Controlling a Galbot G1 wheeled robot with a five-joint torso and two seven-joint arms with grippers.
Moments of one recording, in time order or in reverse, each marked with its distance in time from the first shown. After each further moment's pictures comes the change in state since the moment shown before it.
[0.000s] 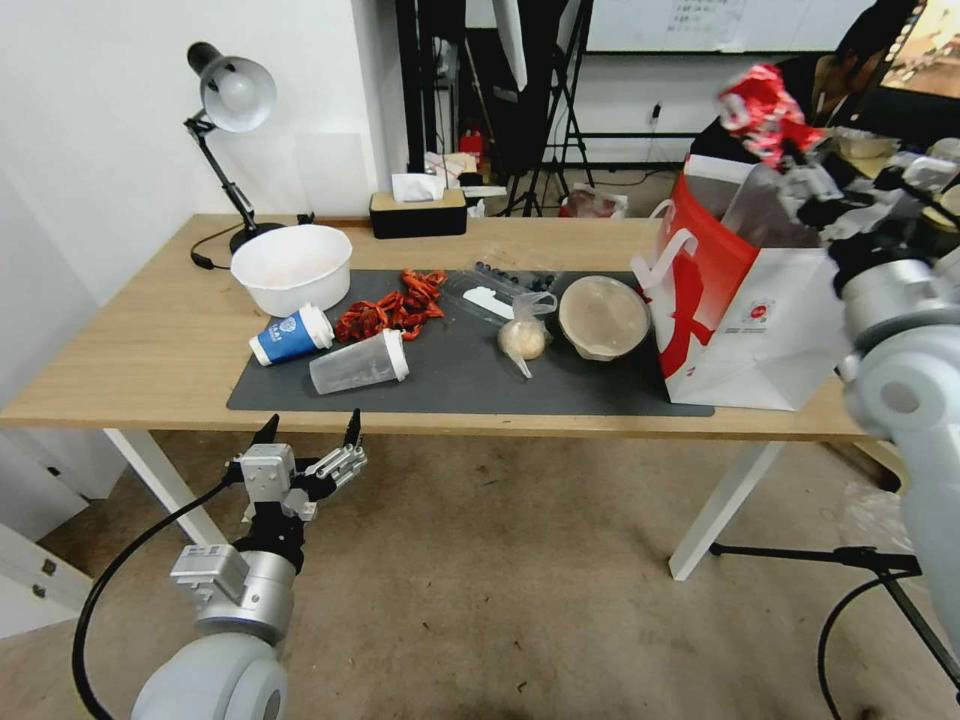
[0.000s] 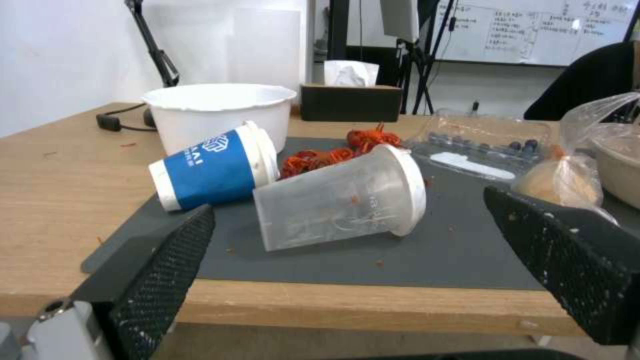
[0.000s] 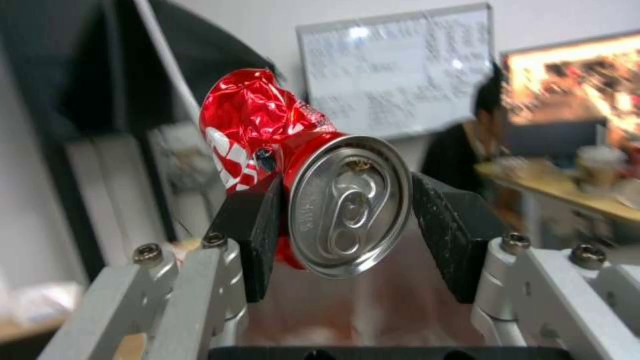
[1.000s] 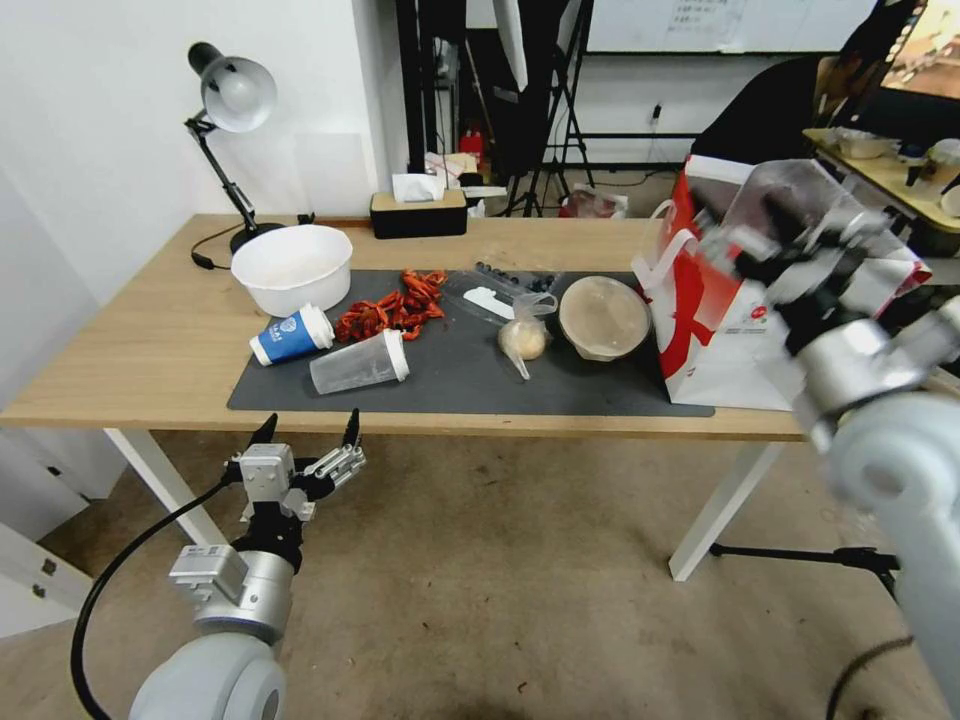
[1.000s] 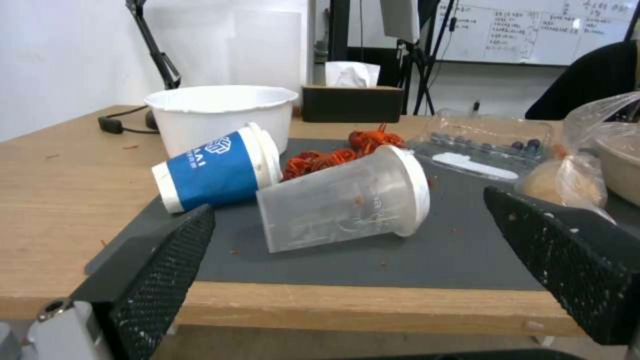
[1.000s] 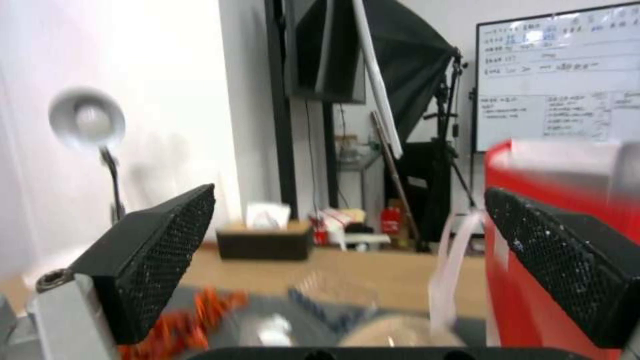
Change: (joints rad) left arm -0.003 0.008 -0.005 0.006 -0.002 -0.004 0.000; right arm -0.395 0.084 -0.087 0.213 -0.229 0.266 -0.360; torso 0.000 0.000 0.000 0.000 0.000
